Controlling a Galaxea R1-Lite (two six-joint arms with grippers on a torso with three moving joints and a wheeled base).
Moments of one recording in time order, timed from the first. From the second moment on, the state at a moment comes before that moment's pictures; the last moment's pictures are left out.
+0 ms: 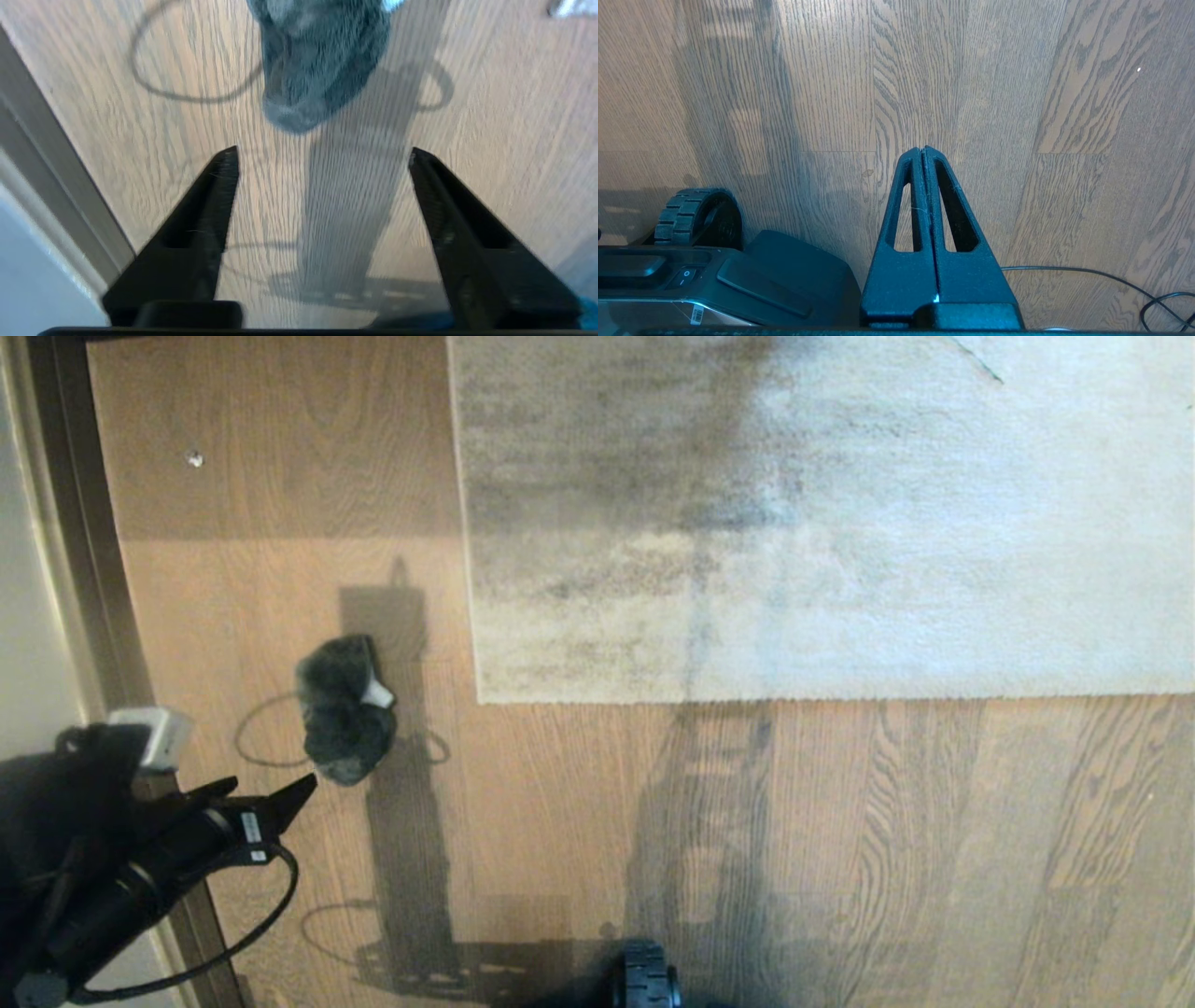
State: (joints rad) left arm 0.02 1.53 -0.19 -1.04 0.02 -0.05; right arm -0.01 0.00 -0.03 0.09 0.00 -0.01
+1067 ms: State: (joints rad) left arm -0.03 1.10 0.00 -0.87 0.01 -0.06; right arm -0.01 0.00 -0.03 0.09 0.00 -0.01
